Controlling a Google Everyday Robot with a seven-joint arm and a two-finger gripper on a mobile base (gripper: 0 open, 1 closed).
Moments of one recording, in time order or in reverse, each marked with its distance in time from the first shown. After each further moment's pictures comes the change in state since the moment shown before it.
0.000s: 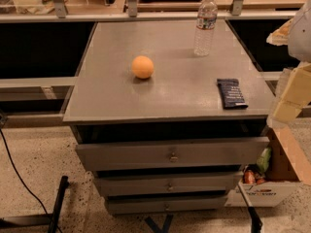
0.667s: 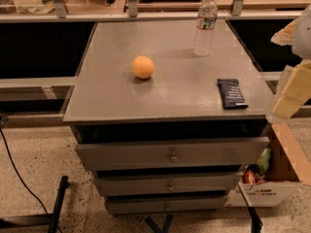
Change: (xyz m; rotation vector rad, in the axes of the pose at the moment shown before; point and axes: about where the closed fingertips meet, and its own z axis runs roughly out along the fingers) arm 0.009 -0.012 0.005 0.004 -0.039 0.061
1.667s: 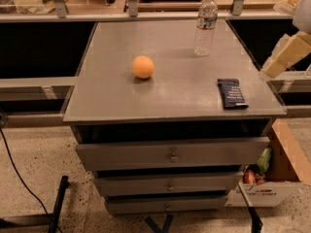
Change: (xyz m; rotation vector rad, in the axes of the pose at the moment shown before) arm -0.008 -0.113 0.020 0.169 -0.253 -0.021
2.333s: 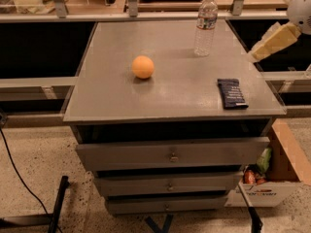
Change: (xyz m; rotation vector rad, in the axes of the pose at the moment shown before) arm 0.000 -0.059 0.021 0.156 -0.158 0.081
